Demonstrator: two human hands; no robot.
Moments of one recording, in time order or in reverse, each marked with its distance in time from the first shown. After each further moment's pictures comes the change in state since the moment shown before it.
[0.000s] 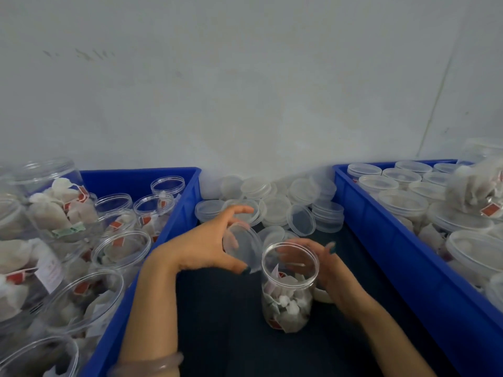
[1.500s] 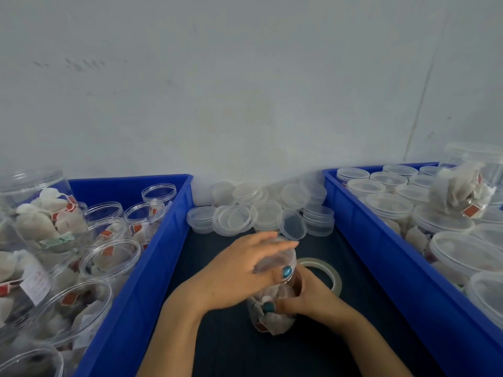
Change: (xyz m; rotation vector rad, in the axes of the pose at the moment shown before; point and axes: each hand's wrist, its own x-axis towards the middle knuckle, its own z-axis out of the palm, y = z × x) left_hand -0.008 0.056 0.058 0.232 0.012 0.133; right_hand -0.013 0.008 0.010 -0.294 -0.093 0.116
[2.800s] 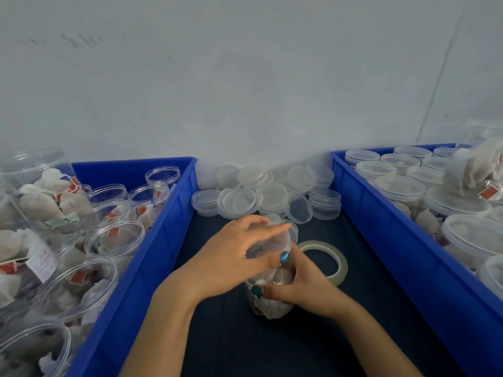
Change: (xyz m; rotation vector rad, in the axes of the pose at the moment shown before) left_hand -0.012 -0.011 0.001 0.012 0.071 -0.008; right_hand 0.001 -0.003 0.022 -0.020 0.032 -0.137
